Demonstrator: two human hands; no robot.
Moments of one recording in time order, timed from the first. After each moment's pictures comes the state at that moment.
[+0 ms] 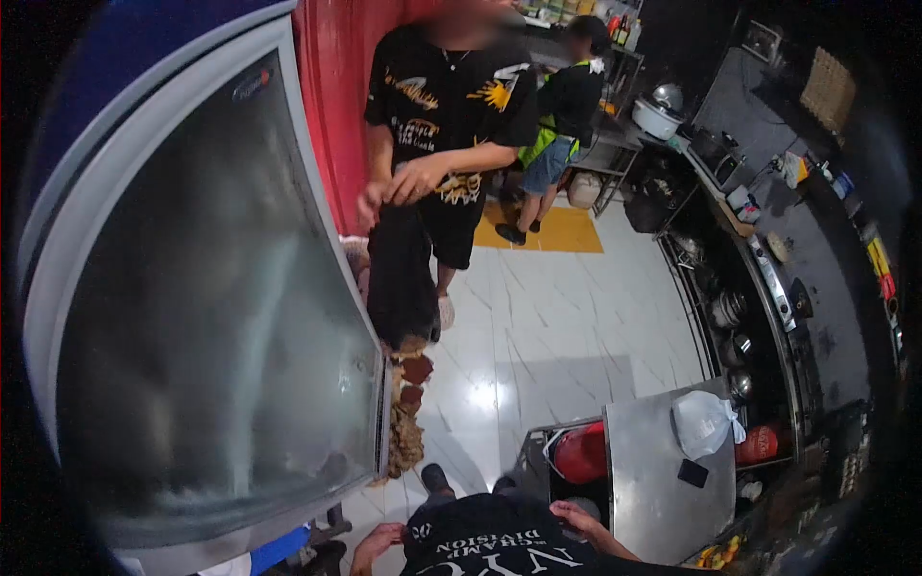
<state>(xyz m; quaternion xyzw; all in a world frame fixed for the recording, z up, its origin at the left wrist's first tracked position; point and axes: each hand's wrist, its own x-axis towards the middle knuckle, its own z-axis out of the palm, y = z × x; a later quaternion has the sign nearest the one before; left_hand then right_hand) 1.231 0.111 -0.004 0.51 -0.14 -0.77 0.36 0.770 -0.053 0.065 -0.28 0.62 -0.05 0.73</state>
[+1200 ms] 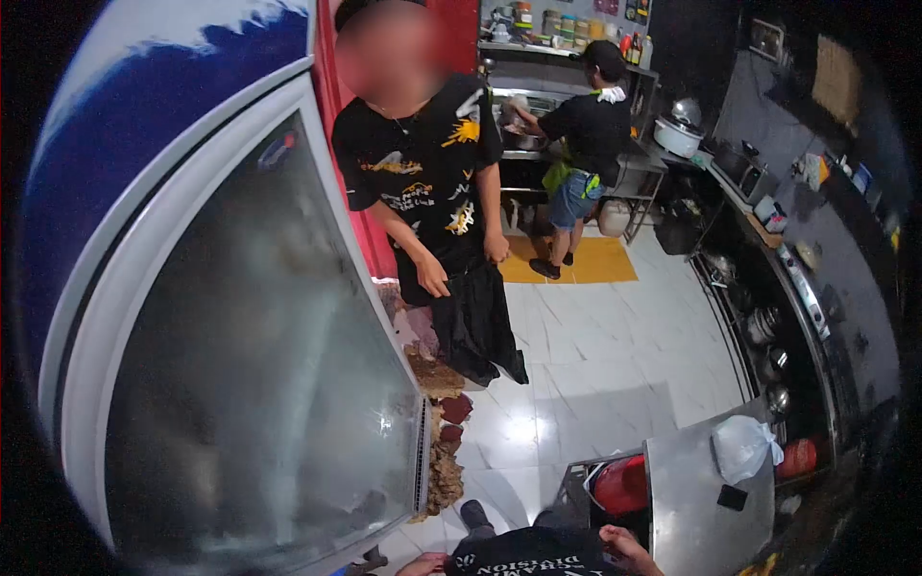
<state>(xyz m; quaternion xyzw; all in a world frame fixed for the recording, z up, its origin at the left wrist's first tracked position) 1.206 0.043 0.004 0.52 -0.12 -0.75 0.38 0.734 -0.089 0.105 -0.28 0.59 -0.13 0.74</state>
